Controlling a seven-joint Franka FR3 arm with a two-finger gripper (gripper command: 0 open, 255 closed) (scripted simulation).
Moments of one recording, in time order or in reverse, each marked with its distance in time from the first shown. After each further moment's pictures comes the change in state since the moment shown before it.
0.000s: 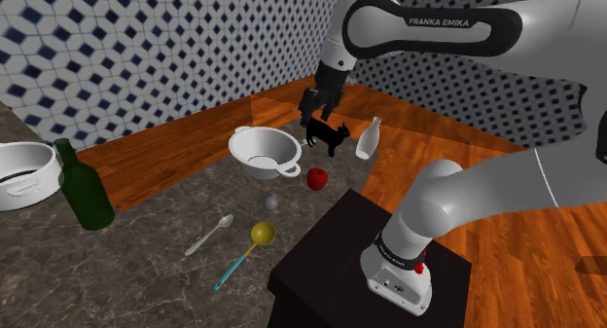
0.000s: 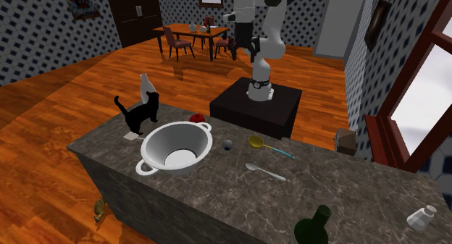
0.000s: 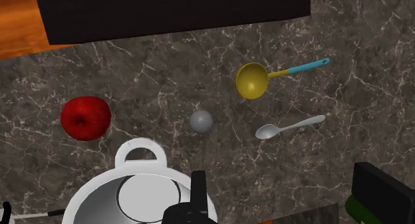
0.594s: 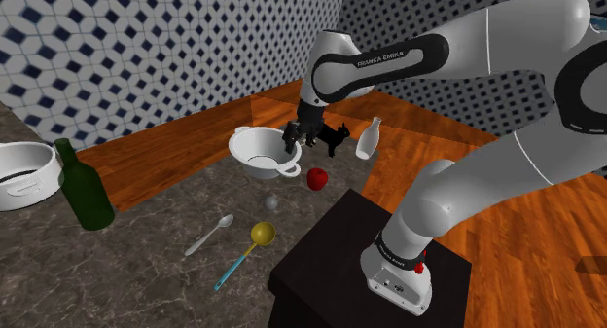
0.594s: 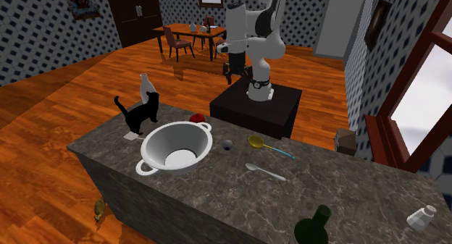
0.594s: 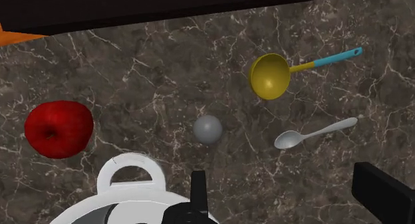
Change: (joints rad) arm -0.006 0.224 -0.005 -0.128 0.020 0.316 -0.025
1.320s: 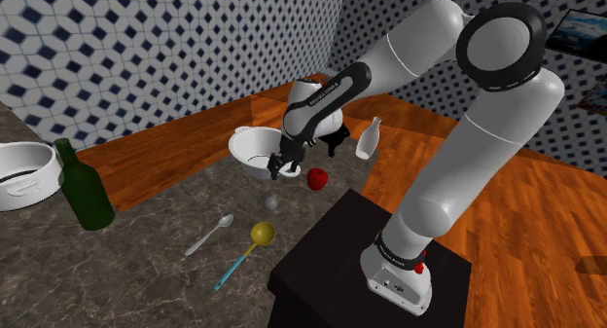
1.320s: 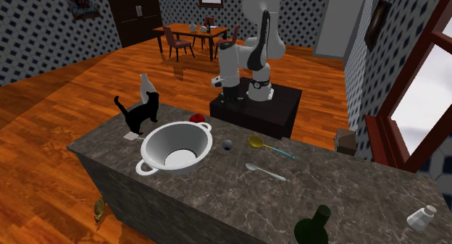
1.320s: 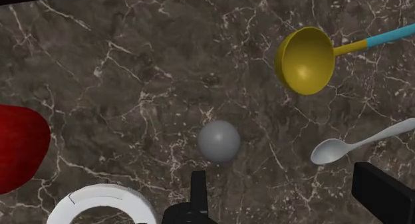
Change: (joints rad) arm 0.011 0.430 -0.007 0.005 0.061 0.383 -0.050
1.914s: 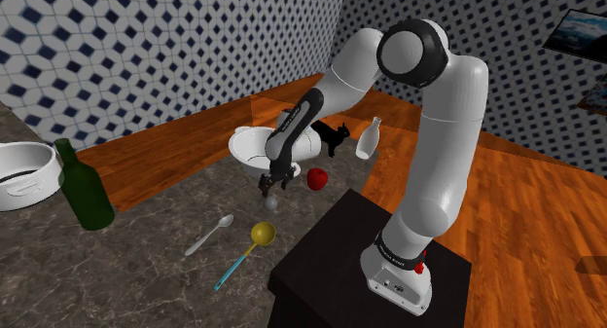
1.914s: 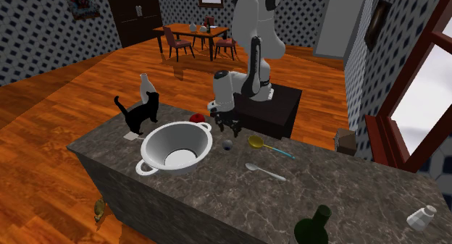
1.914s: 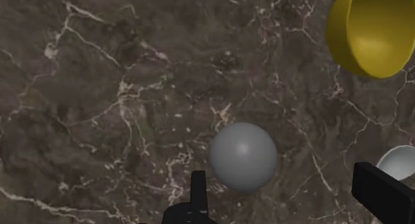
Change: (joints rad) arm -0.017 0.401 0.019 0.140 0.091 0.226 -0.083
